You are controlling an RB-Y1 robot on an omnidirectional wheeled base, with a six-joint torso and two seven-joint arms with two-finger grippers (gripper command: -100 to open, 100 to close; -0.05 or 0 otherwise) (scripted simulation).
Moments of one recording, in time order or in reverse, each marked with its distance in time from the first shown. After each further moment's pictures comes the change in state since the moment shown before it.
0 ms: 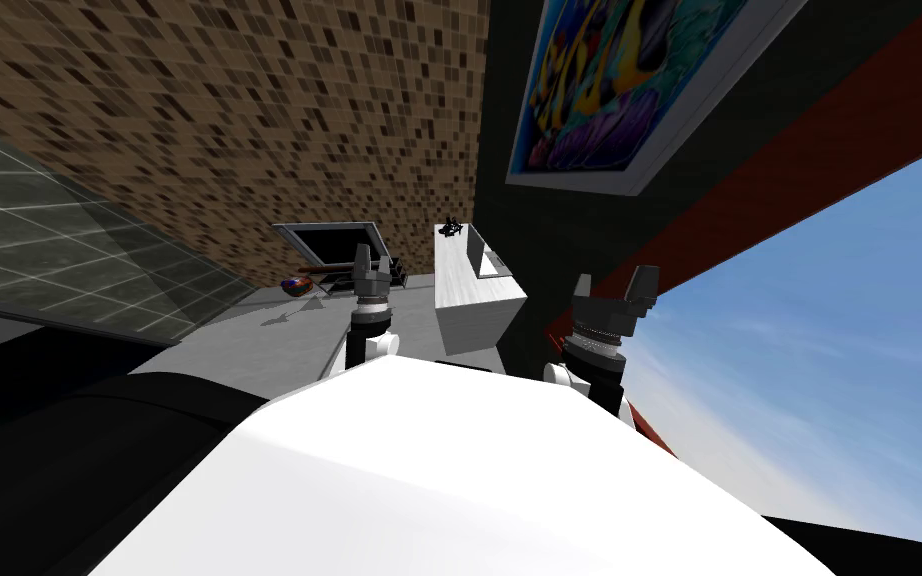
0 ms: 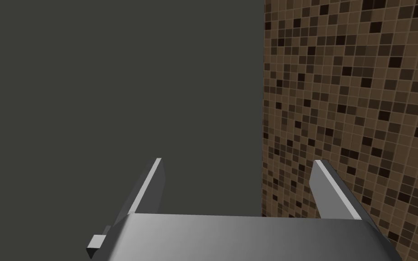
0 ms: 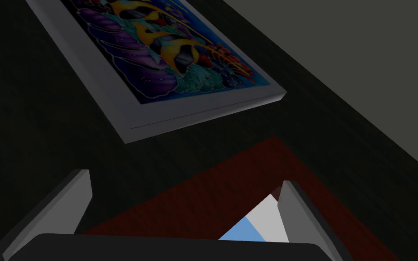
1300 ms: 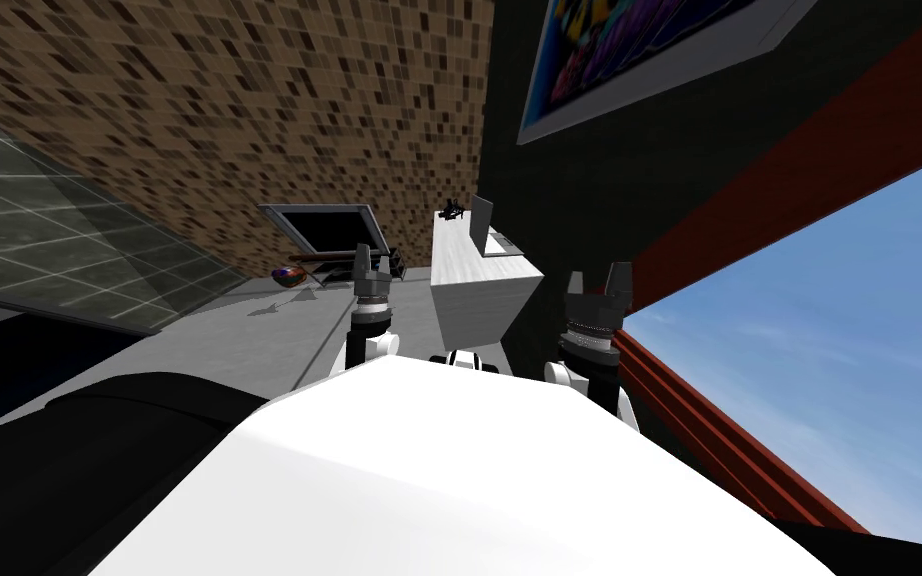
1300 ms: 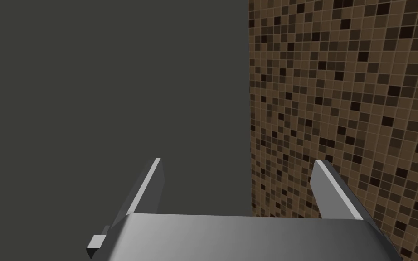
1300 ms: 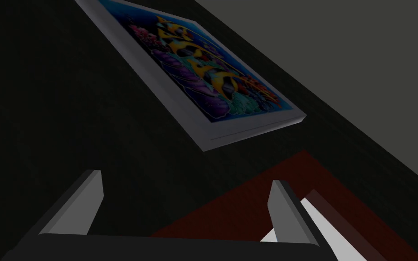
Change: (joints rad) left arm 0.000 0.000 0.000 0.000 0.000 0.000 0.000; right arm -0.027 -0.080 0.026 0.005 0.006 0.037 0.027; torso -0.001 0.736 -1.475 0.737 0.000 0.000
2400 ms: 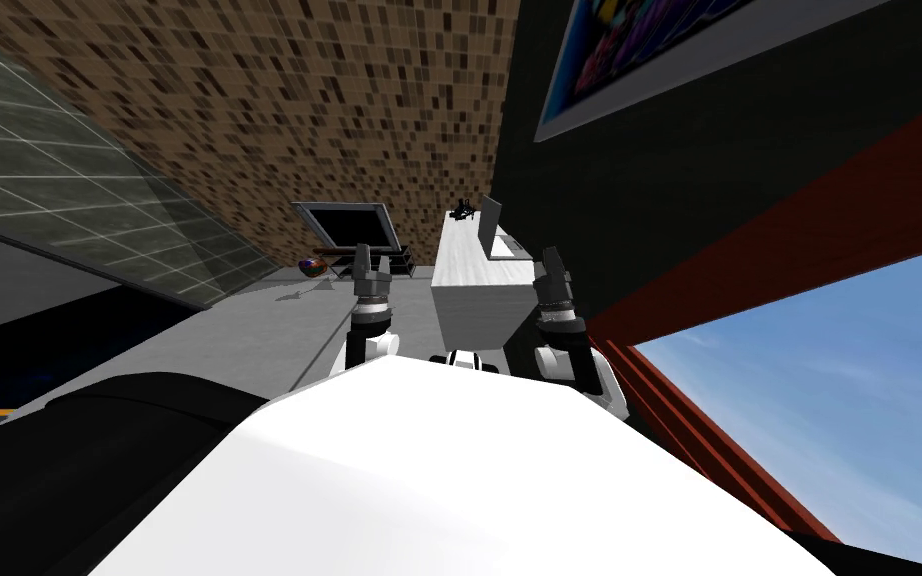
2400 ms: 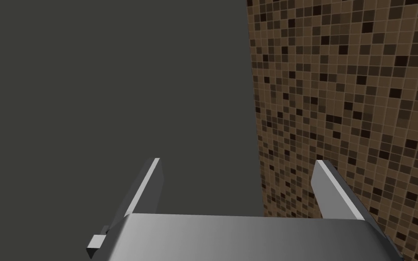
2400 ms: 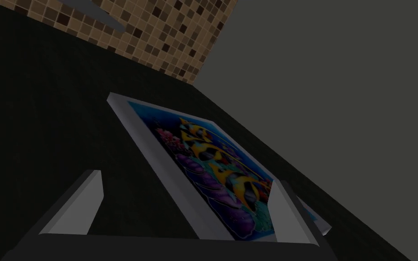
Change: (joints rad) left arm 0.000 0.000 0.000 0.000 0.000 0.000 0.000; right arm -0.198 -0.198 0.158 0.010 0.022 0.296 0.187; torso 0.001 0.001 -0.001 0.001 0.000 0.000
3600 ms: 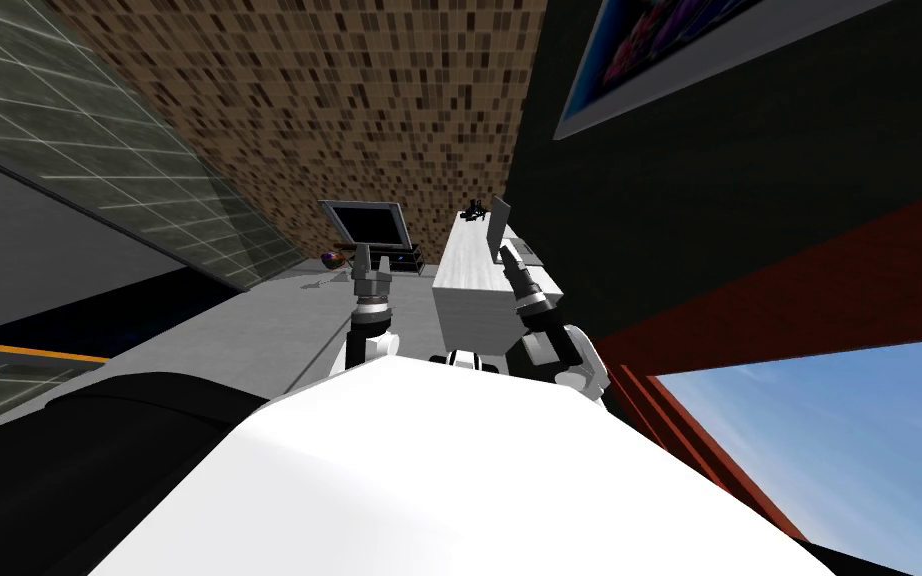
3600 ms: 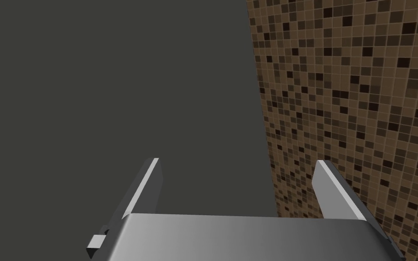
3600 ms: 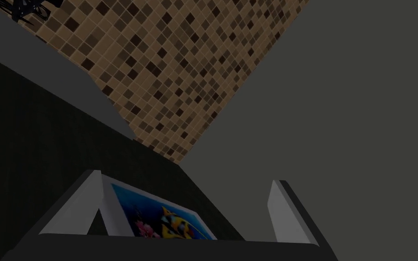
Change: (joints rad) left arm 0.000 0.000 0.000 0.000 0.000 0.000 0.000; right arm -0.217 -0.117 0.172 0.011 0.030 0.331 0.212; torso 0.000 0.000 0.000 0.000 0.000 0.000
